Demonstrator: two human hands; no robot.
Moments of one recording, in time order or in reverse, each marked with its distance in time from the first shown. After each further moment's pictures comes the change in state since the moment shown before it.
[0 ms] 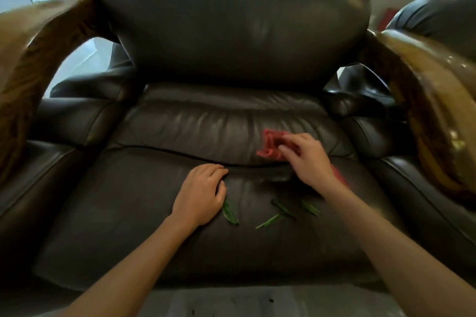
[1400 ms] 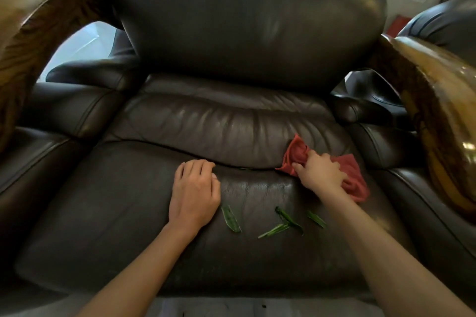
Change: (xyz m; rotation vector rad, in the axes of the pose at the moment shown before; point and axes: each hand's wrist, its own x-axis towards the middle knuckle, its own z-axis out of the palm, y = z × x) left_hand 0.000 0.001 0.005 0.055 0.183 -0.232; right_hand 0.016 0.009 0.014 -0.565 -0.278 0.570
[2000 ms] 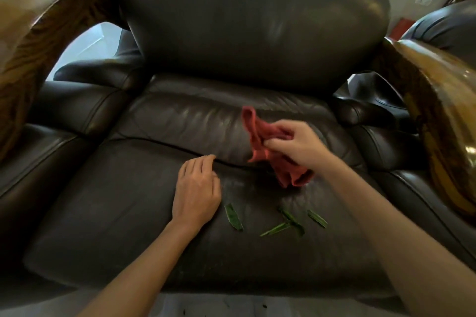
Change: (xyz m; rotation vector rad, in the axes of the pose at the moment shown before) left_hand -0.001 0.000 -0.002 -0.054 0.038 -0.011; right_hand -0.017 -0.040 -0.048 0.804 -0.115 -0.722
